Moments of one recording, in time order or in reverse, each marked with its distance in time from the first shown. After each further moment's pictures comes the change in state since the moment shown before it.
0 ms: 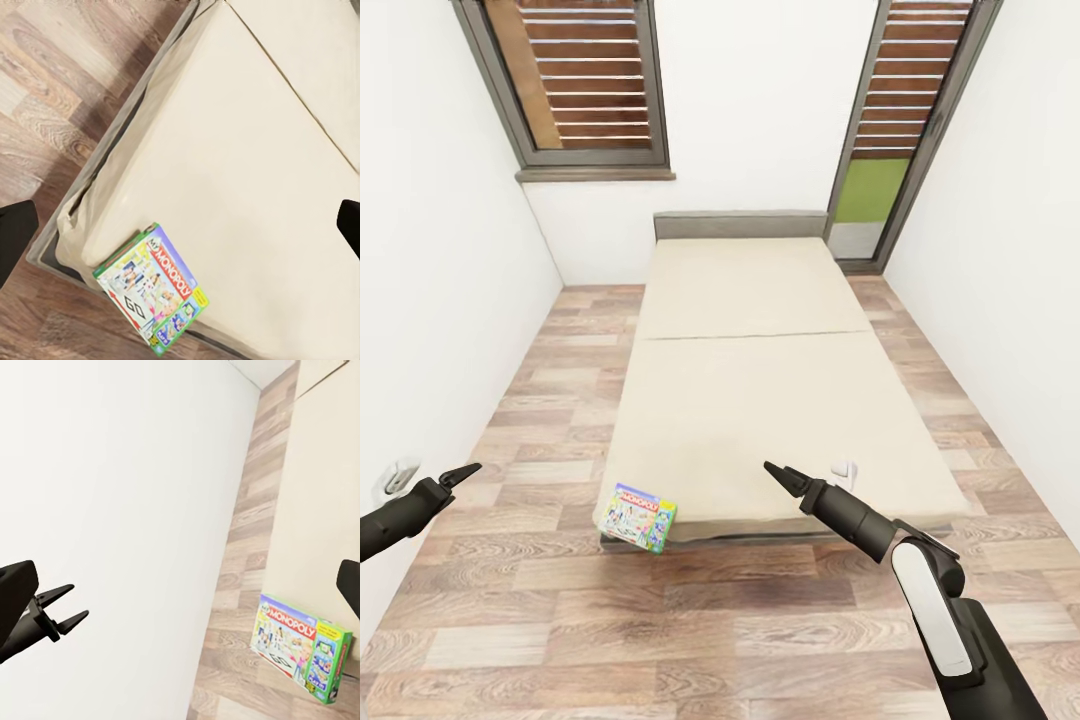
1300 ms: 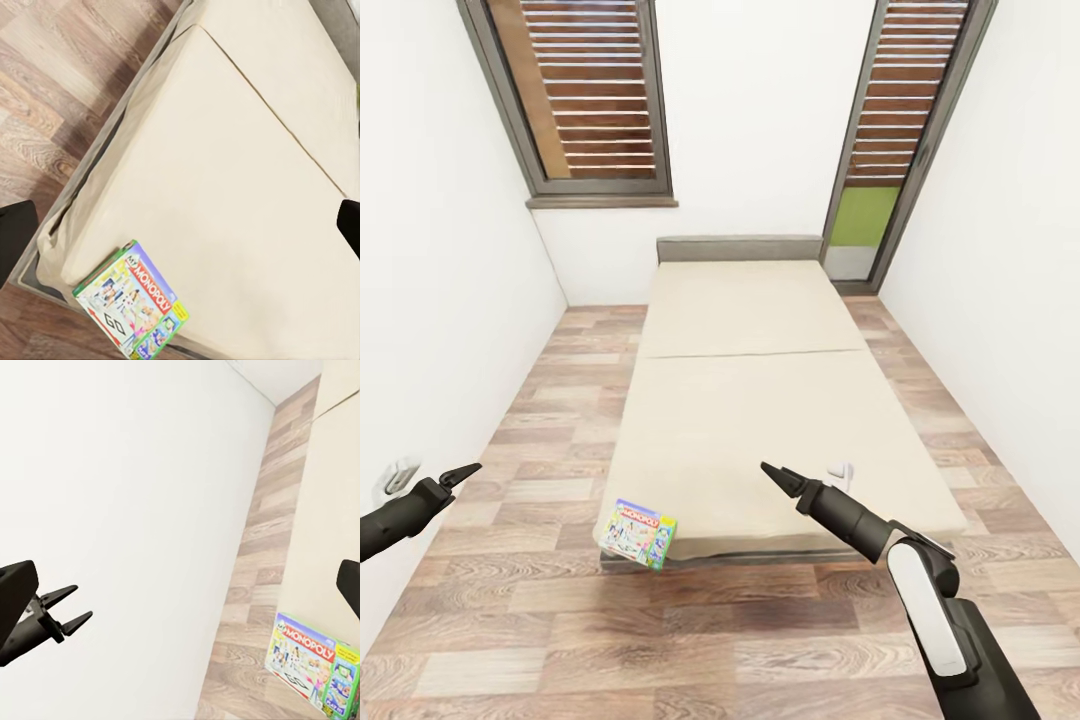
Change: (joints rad) left arm 0.000 0.000 0.000 0.000 0.000 0.000 -0.001; right arm 0.000 0.017 0.000 0.008 0.003 0.001 0.000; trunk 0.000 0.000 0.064
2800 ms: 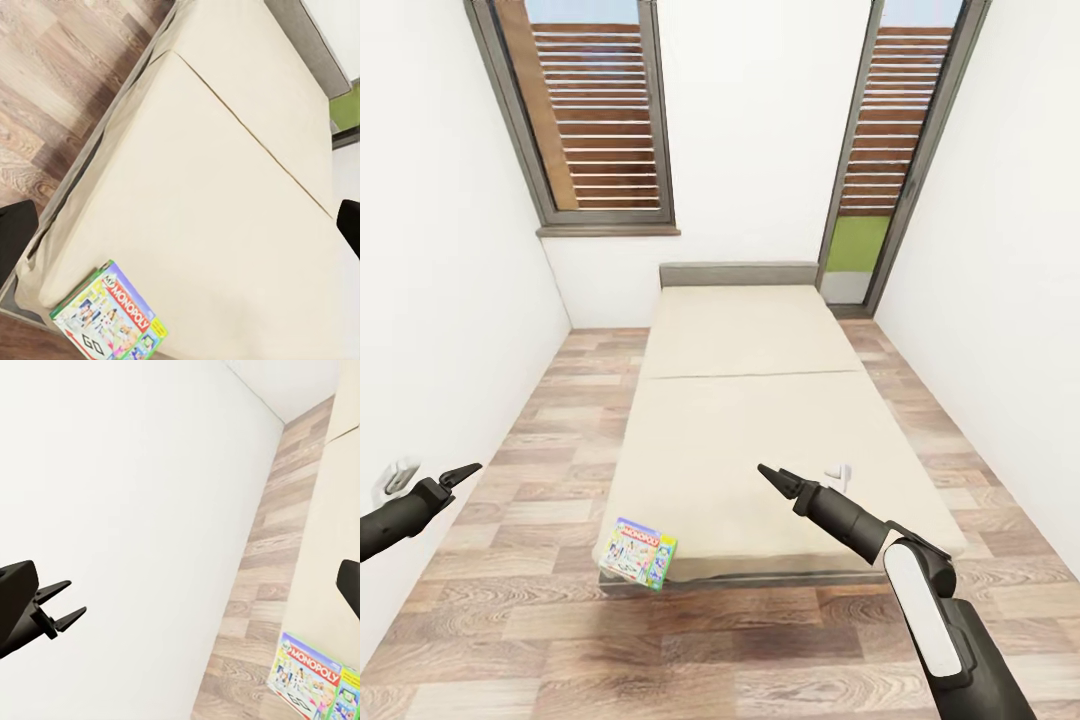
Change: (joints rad) left arm 0.000 0.000 0.000 0.000 0.000 0.000 0.000; right arm 0.000 0.011 -0.001 0.002 0.032 0.000 0.000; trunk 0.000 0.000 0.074
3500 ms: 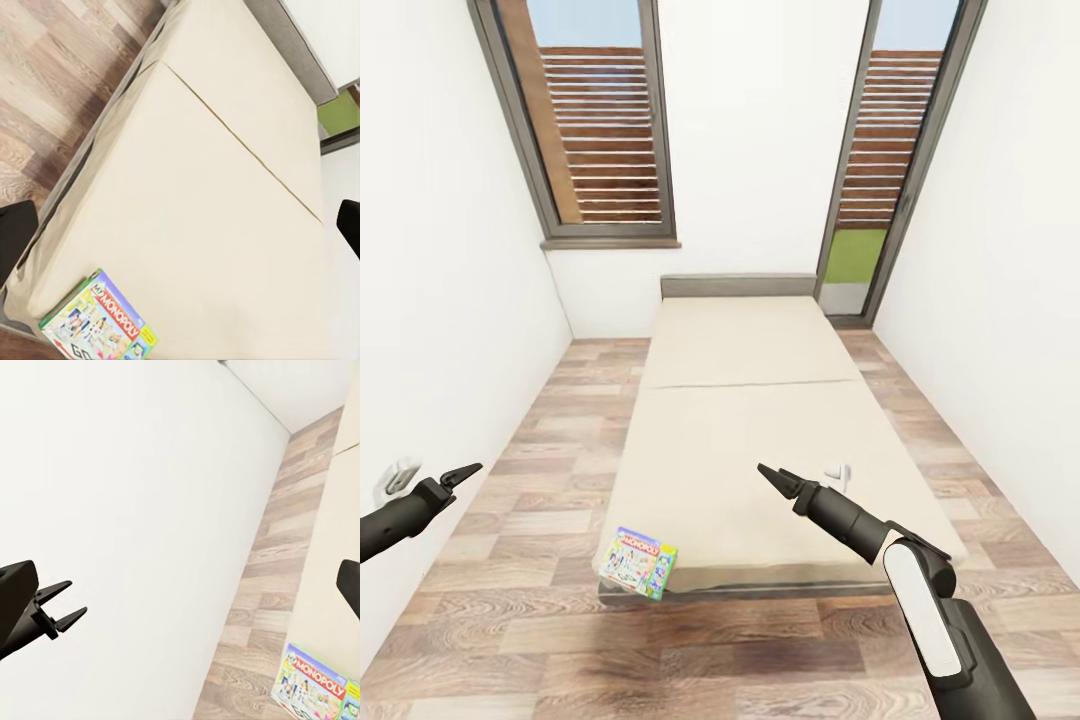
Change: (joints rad) left arm 0.000 -0.002 0.000 0.000 -0.001 0.000 0.000; right arm 0.000 0.001 0.000 0.000 0.000 0.000 0.000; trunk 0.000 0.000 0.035
